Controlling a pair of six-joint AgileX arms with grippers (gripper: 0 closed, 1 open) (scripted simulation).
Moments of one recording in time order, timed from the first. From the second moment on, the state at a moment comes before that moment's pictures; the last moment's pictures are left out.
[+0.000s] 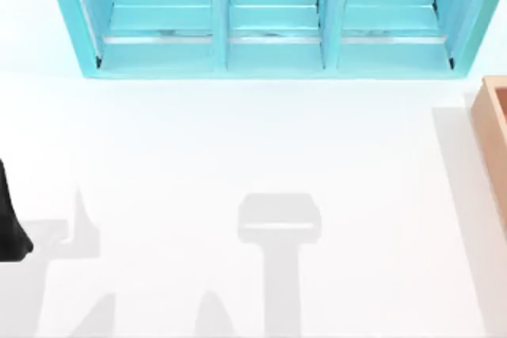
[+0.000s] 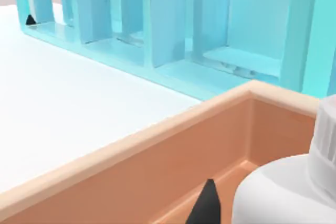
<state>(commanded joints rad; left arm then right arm) 0.00 0.00 0.00 0.00 0.00 0.00 -0.80 2.04 0.58 1.04 -1.55 5.86</state>
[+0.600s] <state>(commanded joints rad) 0.00 0.00 0.00 0.00 0.00 0.00 -0.80 2.04 0.58 1.04 -1.55 5.86</state>
